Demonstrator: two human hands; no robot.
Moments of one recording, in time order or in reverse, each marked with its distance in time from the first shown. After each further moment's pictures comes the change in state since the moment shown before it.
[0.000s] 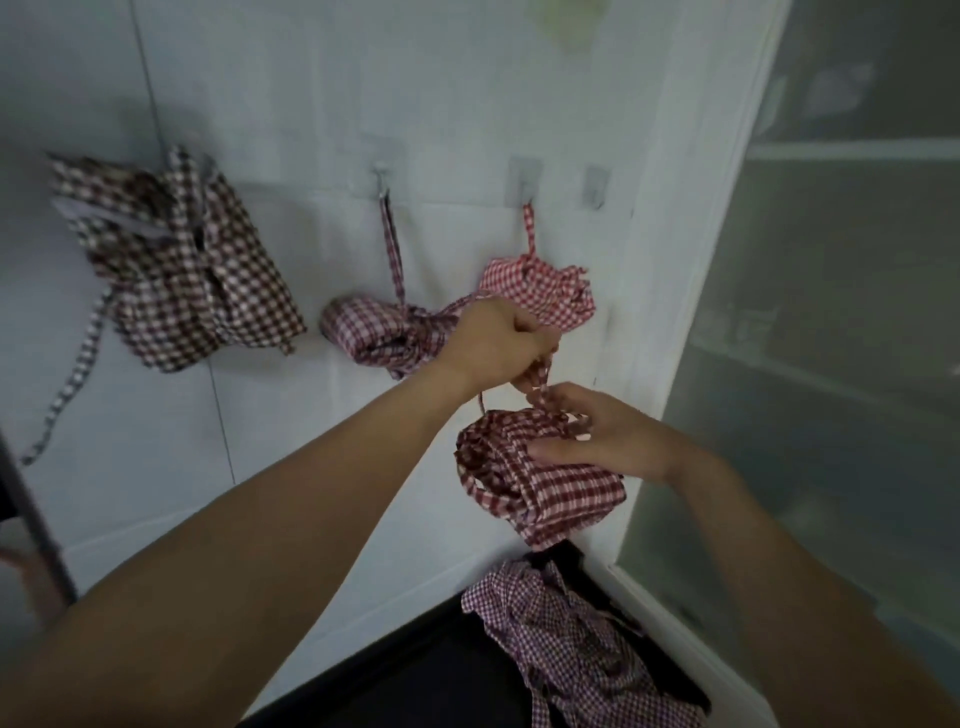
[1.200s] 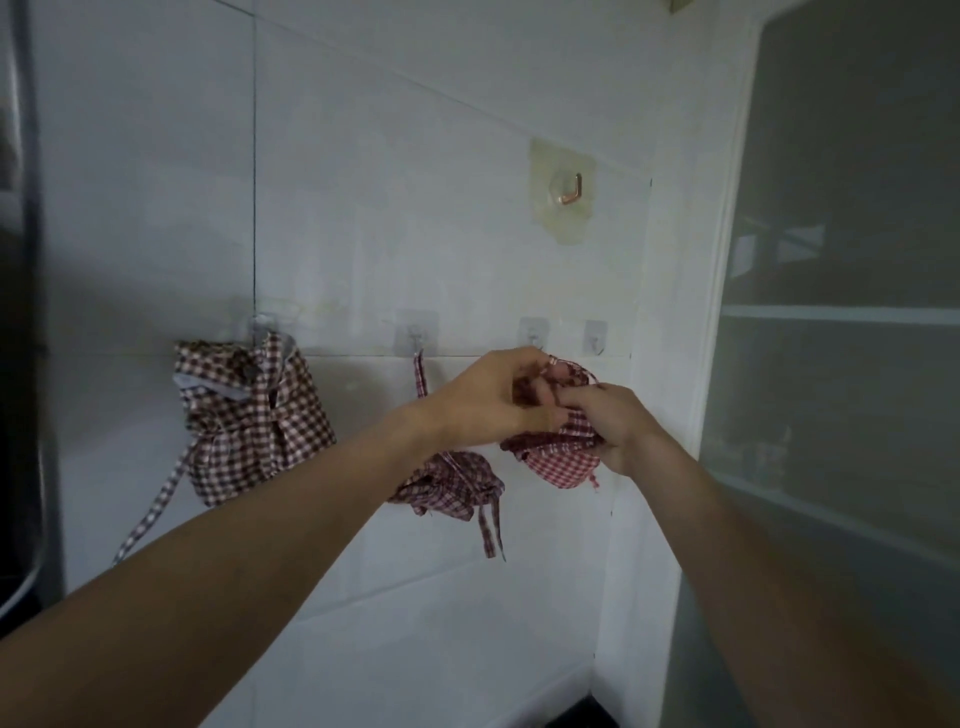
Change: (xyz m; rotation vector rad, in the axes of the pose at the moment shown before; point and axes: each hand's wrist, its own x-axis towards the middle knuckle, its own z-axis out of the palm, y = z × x) left_hand 0.003 0.066 -0.072 0.161 -0.154 0.331; right_hand 0.056 -0.098 -0.061 0.793 0.442 -0.032
